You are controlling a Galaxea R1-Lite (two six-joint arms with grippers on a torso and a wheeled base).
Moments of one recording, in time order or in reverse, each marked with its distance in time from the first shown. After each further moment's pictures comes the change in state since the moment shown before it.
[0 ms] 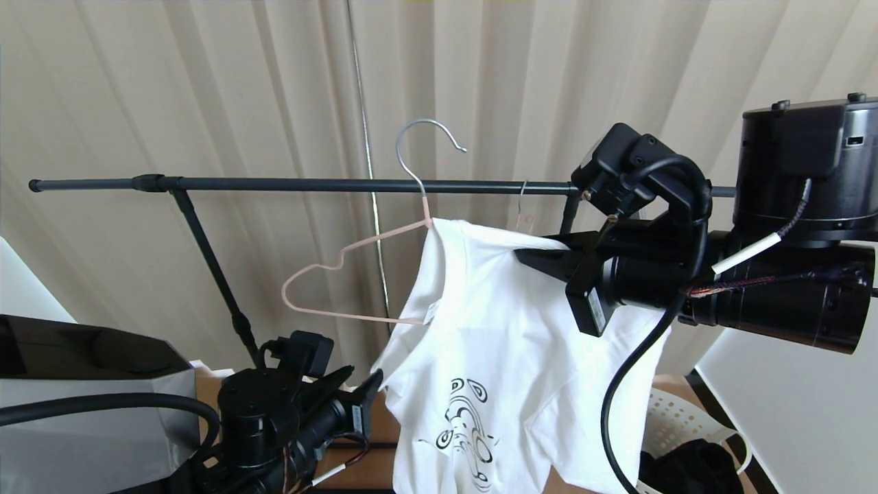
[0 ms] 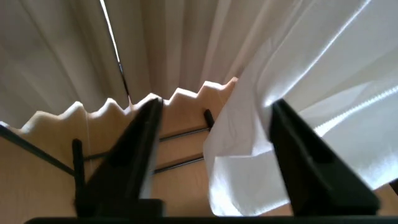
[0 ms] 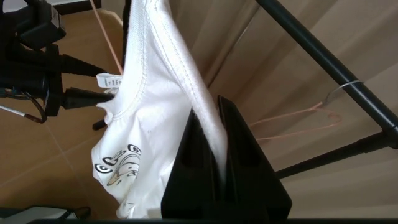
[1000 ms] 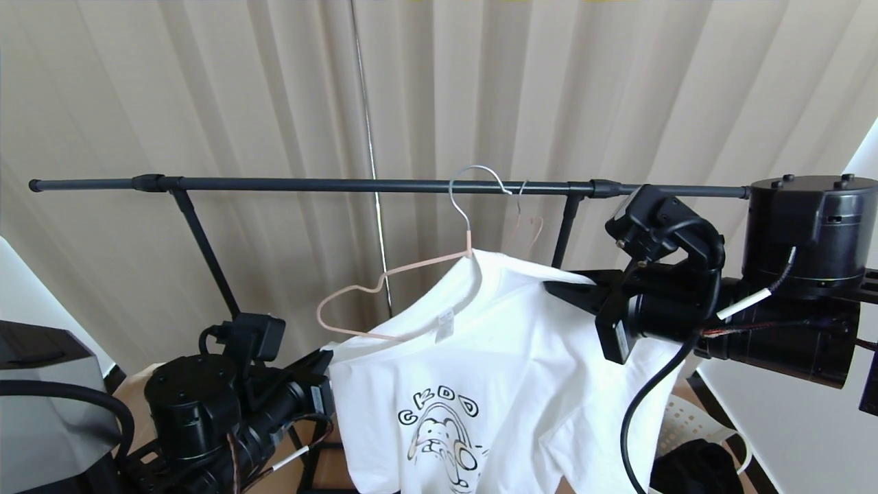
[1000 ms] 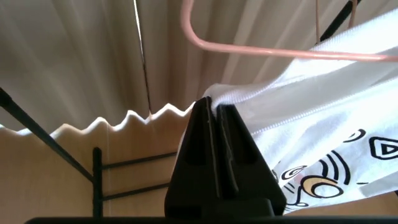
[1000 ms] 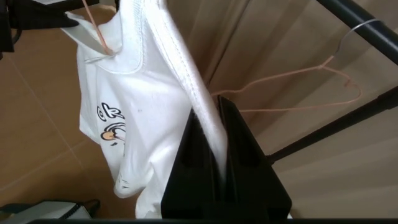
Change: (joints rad) left arm 0.112 -0.133 0.064 0.000 0.002 0.035; right arm -0.149 -0.012 0.232 -0.196 0.107 0.038
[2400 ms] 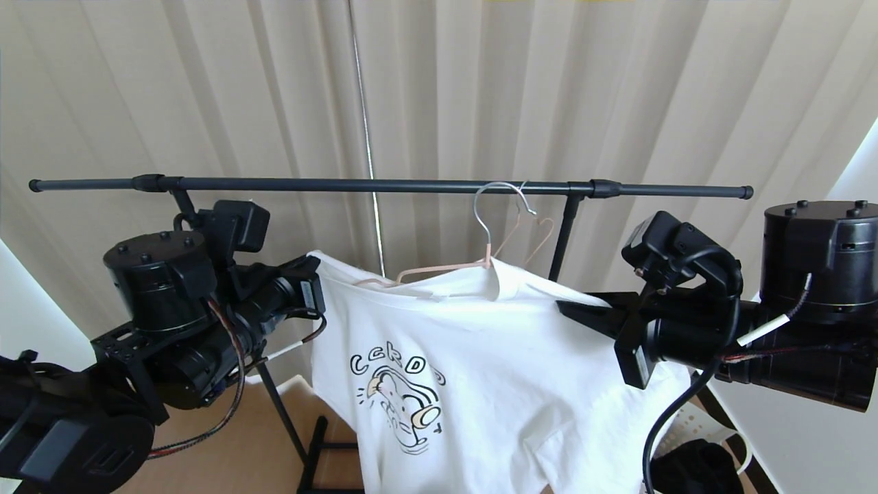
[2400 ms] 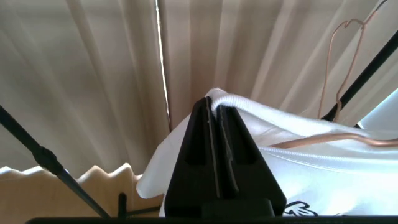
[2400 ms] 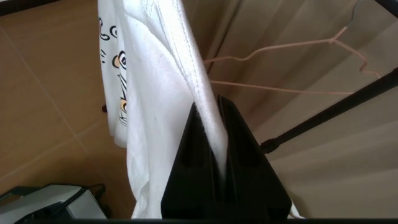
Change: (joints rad) left arm 0.072 -0.248 -0.417 0.518 -0.011 0.117; right arm -0.028 -0.033 0.085 0.001 0.034 -0.010
